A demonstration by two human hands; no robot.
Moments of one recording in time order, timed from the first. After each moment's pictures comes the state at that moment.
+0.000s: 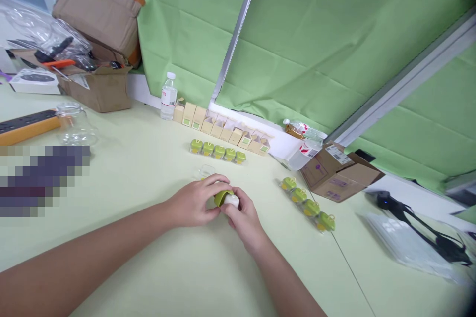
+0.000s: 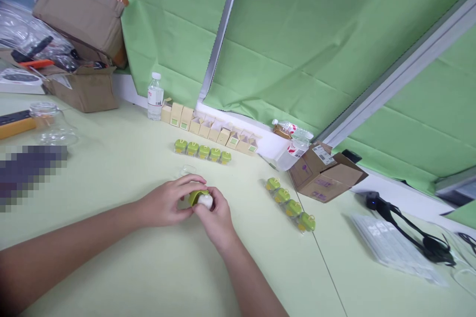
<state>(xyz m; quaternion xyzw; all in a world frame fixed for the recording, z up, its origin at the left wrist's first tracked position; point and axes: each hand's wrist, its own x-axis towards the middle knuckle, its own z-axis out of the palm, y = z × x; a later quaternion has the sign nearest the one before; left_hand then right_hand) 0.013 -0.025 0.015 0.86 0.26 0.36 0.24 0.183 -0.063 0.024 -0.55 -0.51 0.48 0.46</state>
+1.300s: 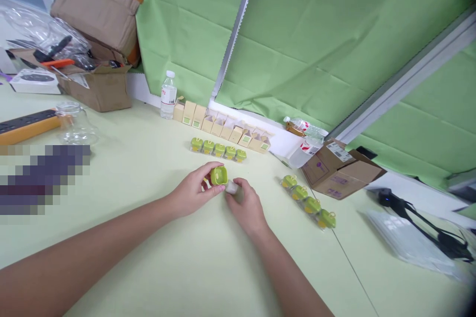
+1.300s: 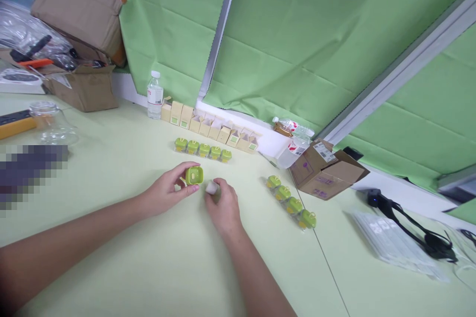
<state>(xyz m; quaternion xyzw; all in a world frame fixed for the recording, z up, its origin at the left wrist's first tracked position) 0.015 -0.018 0.019 0.73 0.36 0.43 0.39 0.218 -0.037 -0.007 -0.62 -0.65 0.20 0.39</state>
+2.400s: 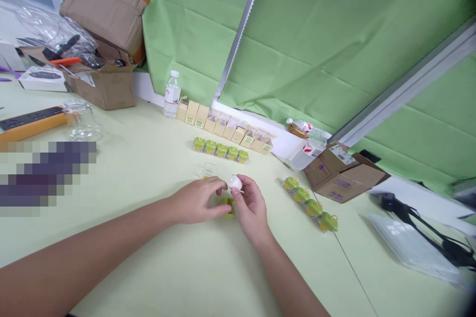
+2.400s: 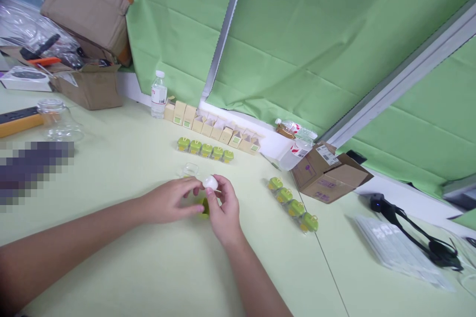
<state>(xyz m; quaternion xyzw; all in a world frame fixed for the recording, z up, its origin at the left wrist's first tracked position) 0.013 -0.025 0.018 0.84 0.33 0.31 0.29 0.199 -0.051 0.002 -0.46 -0.60 0.34 0.55</state>
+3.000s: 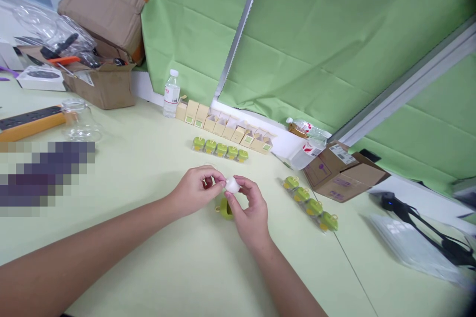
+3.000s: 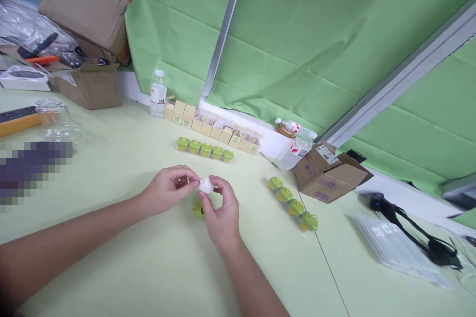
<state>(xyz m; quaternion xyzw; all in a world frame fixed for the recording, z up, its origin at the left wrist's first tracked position) 0.019 -0.021 0.019 0.69 0.36 0.48 0.39 0.192 -0.062 0.013 -0.48 -0.67 0.20 0.53</state>
